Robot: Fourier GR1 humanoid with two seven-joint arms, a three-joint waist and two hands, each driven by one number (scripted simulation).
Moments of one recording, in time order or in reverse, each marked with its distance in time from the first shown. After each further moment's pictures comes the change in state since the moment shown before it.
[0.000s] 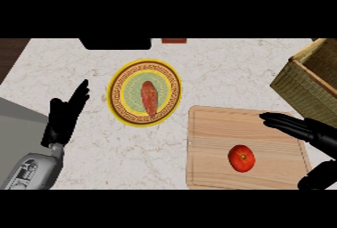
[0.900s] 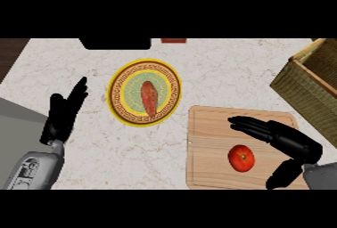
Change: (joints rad) left arm -0.007 -0.073 0.098 -0.028 -0.119 -0.057 0.064; right arm -0.031 0.235 0.023 0.010 0.193 0.028 0.066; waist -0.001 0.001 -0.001
